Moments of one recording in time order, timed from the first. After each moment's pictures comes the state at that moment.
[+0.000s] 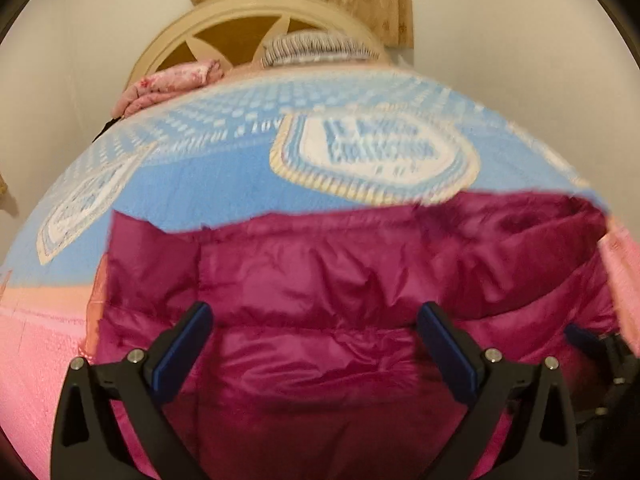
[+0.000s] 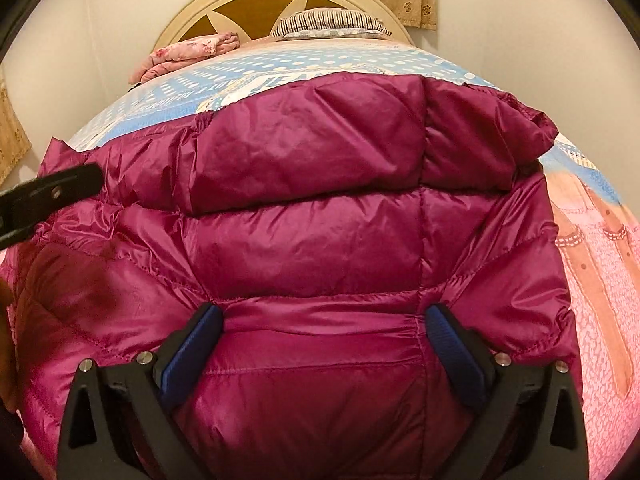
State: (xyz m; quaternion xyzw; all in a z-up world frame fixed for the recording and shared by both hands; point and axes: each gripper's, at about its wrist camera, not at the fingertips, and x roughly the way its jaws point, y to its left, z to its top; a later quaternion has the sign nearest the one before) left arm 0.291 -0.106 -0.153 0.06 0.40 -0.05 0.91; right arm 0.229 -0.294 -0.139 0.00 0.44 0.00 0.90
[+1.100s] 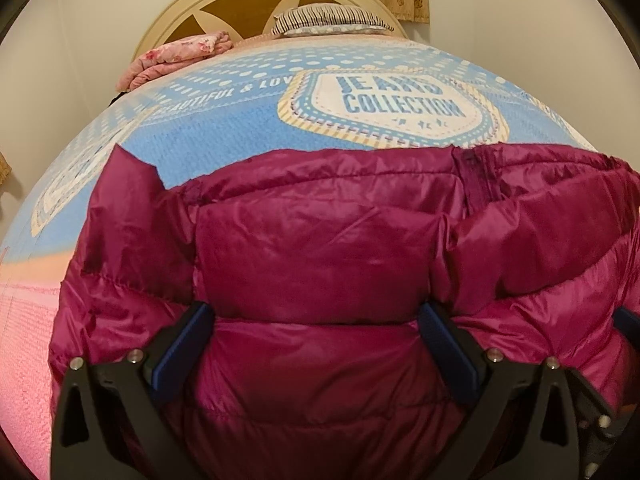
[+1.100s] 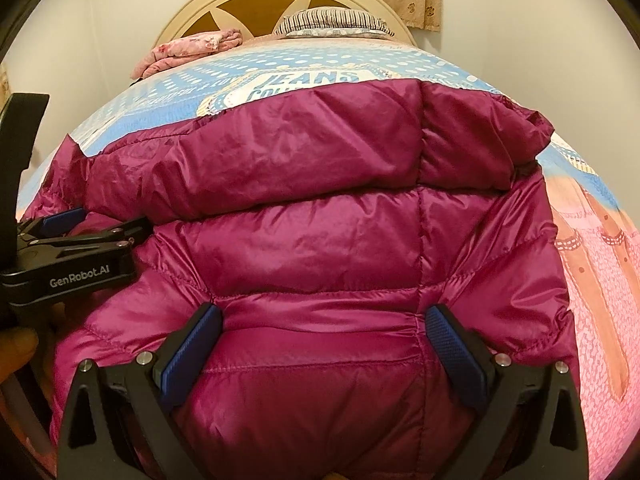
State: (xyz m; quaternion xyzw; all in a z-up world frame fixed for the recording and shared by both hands) left arm 0.302 -0.102 -0.191 0.06 0.43 -0.03 0.90; right arm 0.222 -0.290 -0.133 -0.01 0.44 0.01 0.90
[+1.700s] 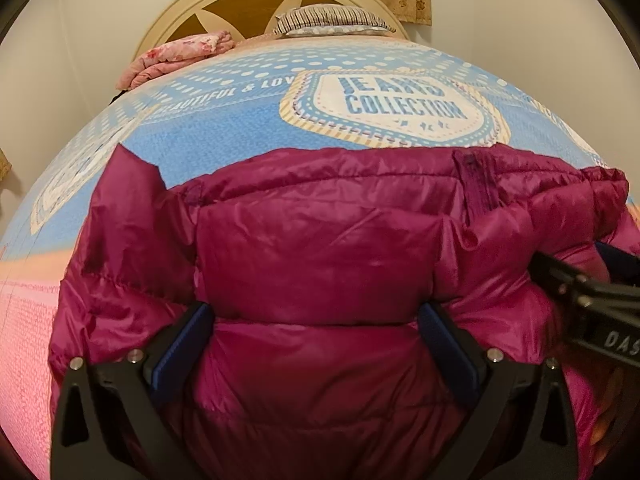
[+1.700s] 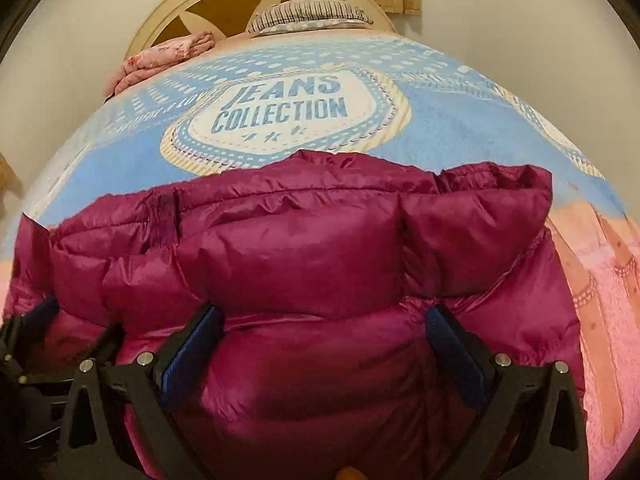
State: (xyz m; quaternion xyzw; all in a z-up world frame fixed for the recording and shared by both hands) left arm 0.305 -0.102 -0.192 0.05 0.43 -0.03 0.90; right arm 0.306 -0.294 -0.129 0.01 0.46 -0.03 0.89
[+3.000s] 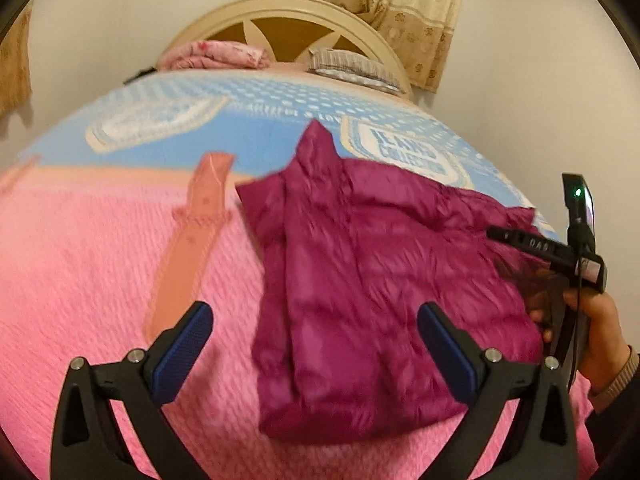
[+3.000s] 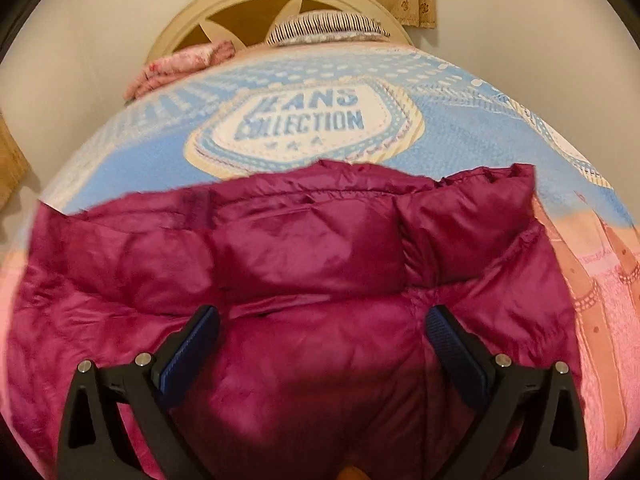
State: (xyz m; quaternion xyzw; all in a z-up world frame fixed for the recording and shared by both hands) left arm 0.158 0.042 -0.148 -0.10 0.38 -0.08 0.92; right arm 0.274 -0.297 -0.105 0.03 0.42 0.02 0.91
